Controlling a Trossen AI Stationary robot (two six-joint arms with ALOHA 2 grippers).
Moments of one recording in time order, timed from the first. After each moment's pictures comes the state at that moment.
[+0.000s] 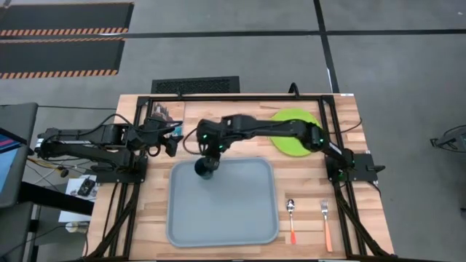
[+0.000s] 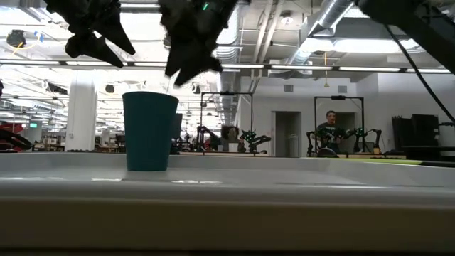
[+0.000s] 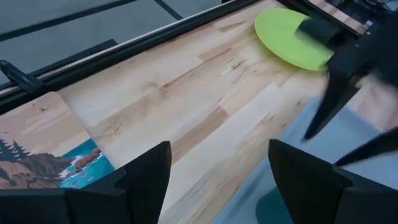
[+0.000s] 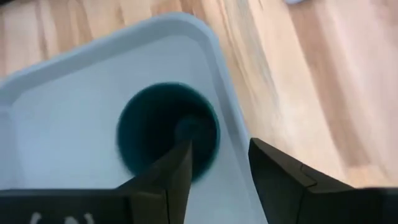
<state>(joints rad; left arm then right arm) 0.00 0.73 0.77 -0.76 -0.49 -0.68 -0.05 2.31 2.35 -1.05 -0.08 0.24</state>
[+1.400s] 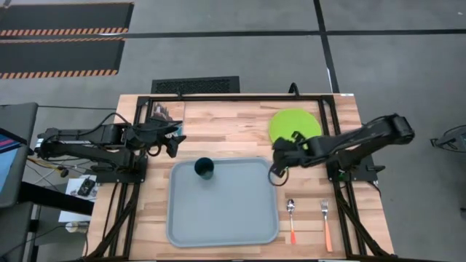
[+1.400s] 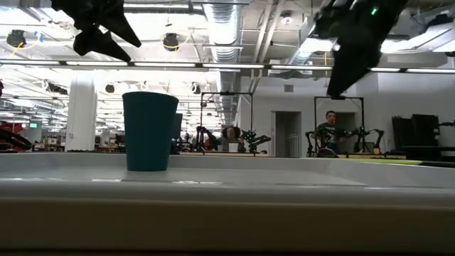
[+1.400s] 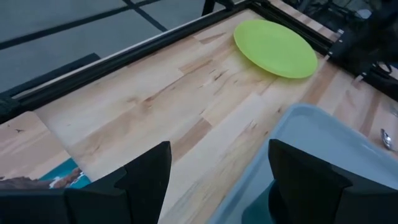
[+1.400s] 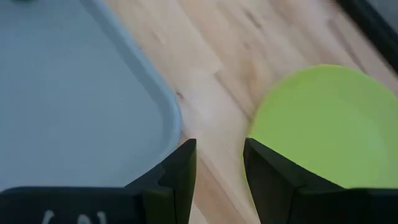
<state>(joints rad) 0.00 0.73 0.77 -0.67 -0.46 -0.61 0.19 1.34 0.96 -0.80 0.50 0.67</state>
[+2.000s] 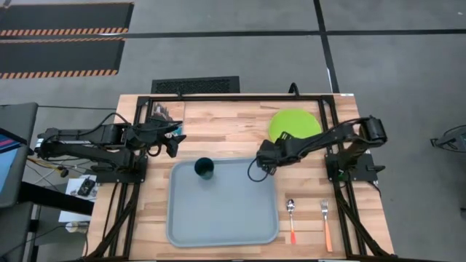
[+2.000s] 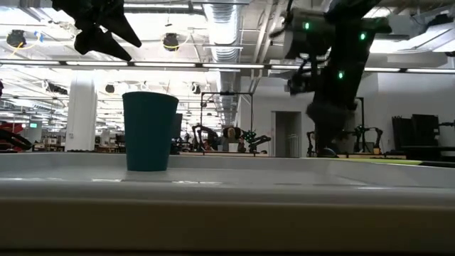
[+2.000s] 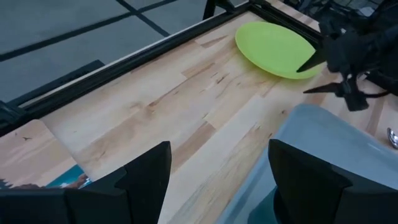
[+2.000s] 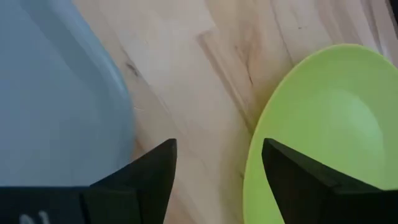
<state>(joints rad) 0.00 0.73 0.77 -0.67 -0.48 -0.58 0.06 1.65 0.98 -0.77 0.50 0.55</state>
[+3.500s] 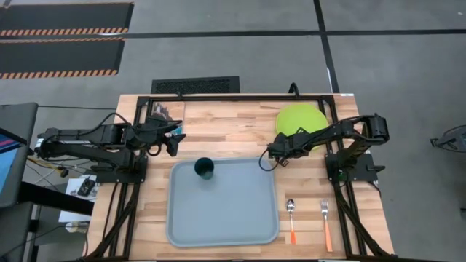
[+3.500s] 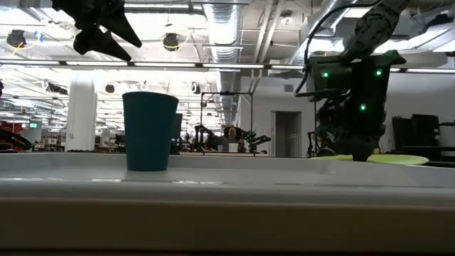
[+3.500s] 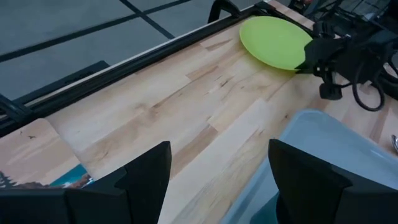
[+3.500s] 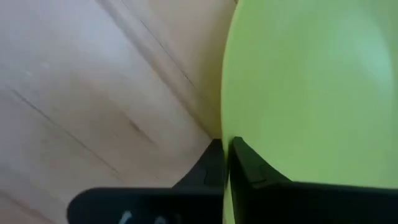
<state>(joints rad) 0.00 0.73 0.77 -0.67 -0.50 -0.60 -0.10 1.62 0.74 -0.72 0.48 0.64</state>
